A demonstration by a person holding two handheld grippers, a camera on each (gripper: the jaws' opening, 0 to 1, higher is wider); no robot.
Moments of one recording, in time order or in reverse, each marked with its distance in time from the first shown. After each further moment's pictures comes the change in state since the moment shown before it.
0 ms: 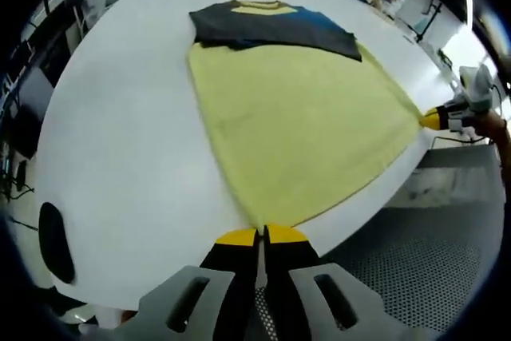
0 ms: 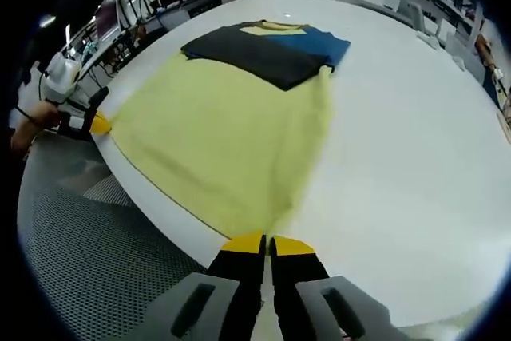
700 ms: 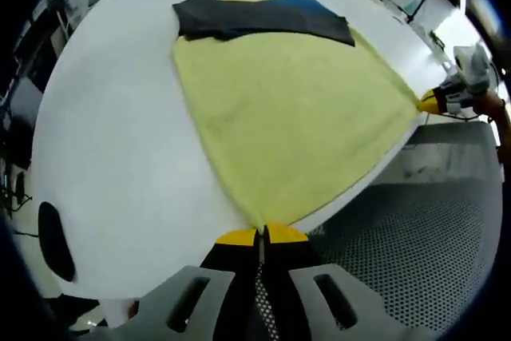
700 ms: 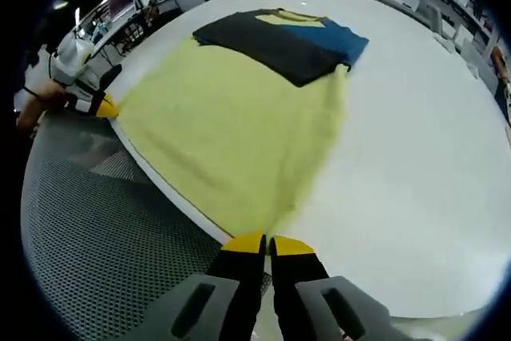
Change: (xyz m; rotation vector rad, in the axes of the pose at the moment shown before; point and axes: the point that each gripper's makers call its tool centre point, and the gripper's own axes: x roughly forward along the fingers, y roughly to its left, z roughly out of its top) left arm -0.006 -0.013 -0.020 0.051 0.091 -0.038; right arm -0.012 0.010 -0.018 -0.059 0.088 0.029
